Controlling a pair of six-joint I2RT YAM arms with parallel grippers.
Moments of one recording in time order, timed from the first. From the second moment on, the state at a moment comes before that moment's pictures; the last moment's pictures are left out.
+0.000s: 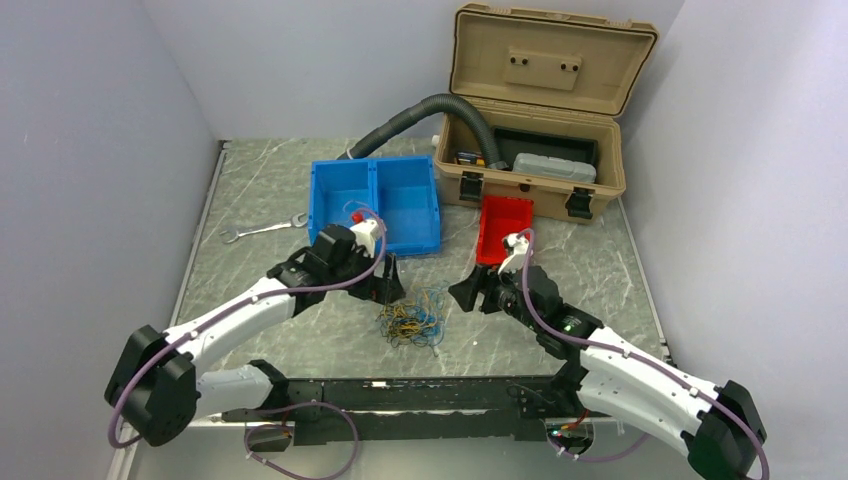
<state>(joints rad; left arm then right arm) -0.61 1.14 0.70 -0.25 0.27 -0.41 0.77 0.77 0.38 0.03 0.06 0.62</state>
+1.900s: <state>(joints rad) -0.68 1.15 0.38 0.15 0.36 -0.24 0.91 1.19 0.40 0.11 0.00 0.62</state>
